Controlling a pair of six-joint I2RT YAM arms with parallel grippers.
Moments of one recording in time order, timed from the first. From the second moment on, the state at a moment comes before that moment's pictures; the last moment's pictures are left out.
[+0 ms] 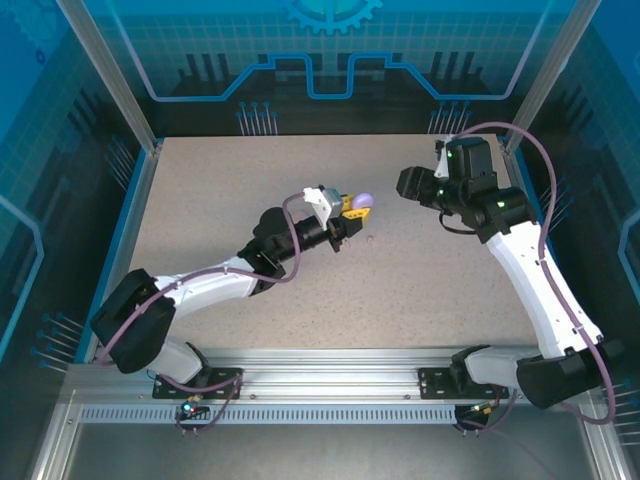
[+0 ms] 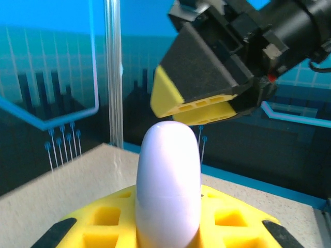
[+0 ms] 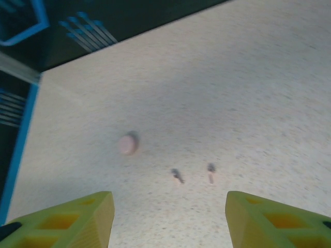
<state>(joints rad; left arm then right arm) -0.73 1.50 0.84 0.79 0.29 -0.11 0.29 1.25 1.42 -0.86 -0.06 0.55</state>
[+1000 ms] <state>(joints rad) -0.92 2.22 1.29 0.55 0.20 -1.08 0.18 1.11 1.23 -0.86 0.05 0.61</state>
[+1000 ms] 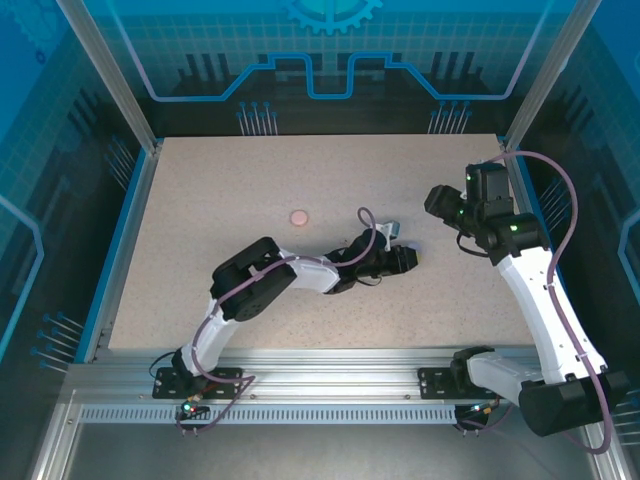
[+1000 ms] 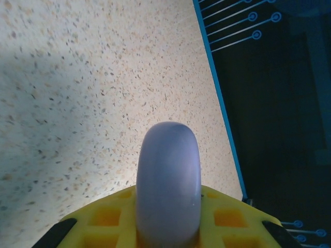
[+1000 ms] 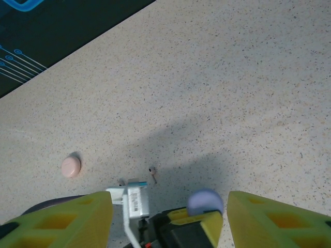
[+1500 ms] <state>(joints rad) -0.93 2.34 1.45 0.41 0.20 -1.34 0.17 1.08 1.23 -0.86 0.05 0.61</state>
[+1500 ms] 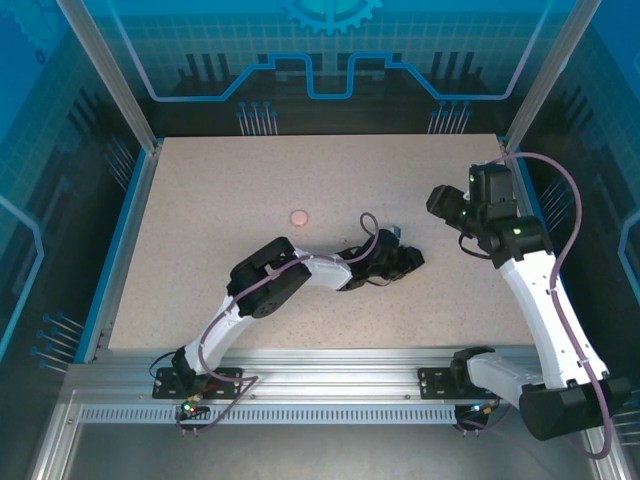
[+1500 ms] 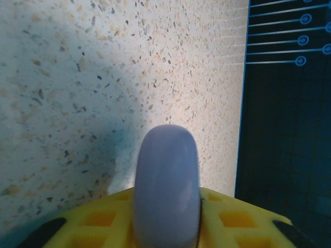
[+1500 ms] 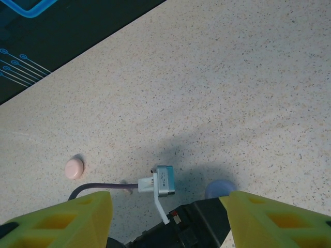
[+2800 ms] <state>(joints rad) -0.86 1.47 0.98 0.04 -0.22 -0.96 0.18 1.09 1.14 -0.81 -0.06 0.61</state>
